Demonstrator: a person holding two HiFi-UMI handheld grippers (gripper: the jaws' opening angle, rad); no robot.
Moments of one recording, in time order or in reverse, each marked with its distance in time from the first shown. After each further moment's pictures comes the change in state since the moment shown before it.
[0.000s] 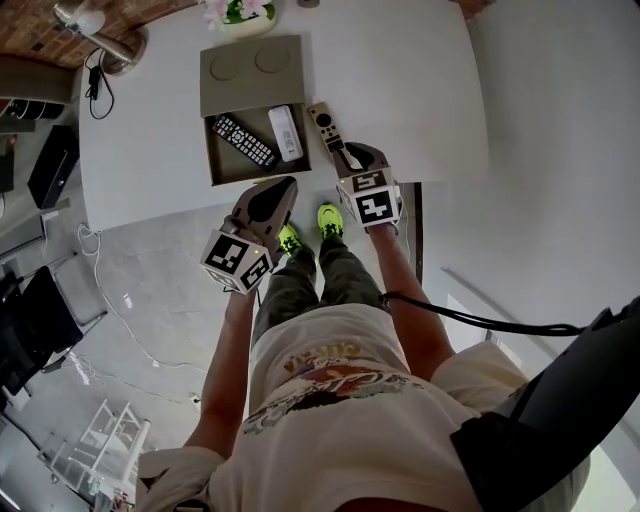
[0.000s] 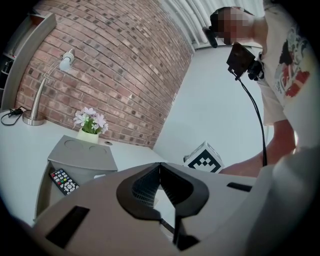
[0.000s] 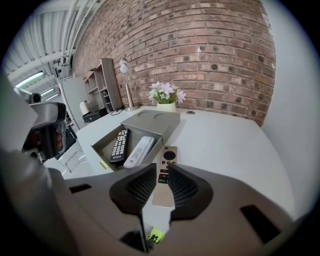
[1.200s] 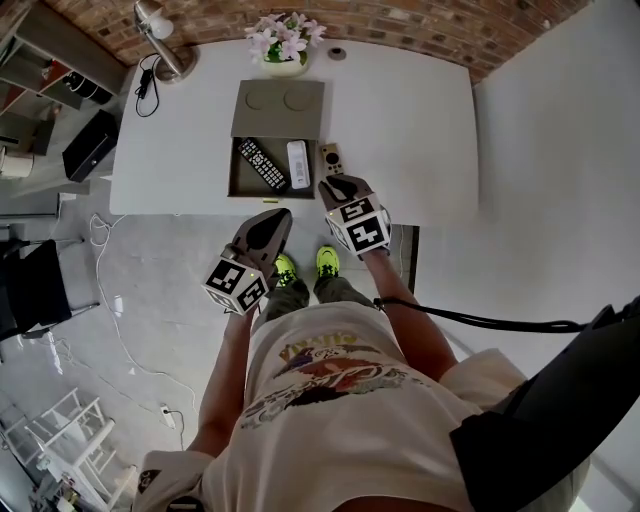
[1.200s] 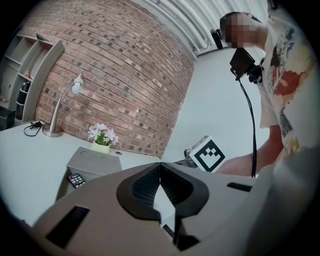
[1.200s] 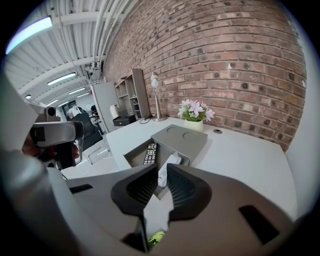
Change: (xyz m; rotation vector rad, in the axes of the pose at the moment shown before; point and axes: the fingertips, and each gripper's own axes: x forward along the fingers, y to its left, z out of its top) left arm -0.038 -0.031 0.030 -0.008 -0.105 0.155; right arm -0.045 0.054 0.058 -0.179 -0.077 0.246
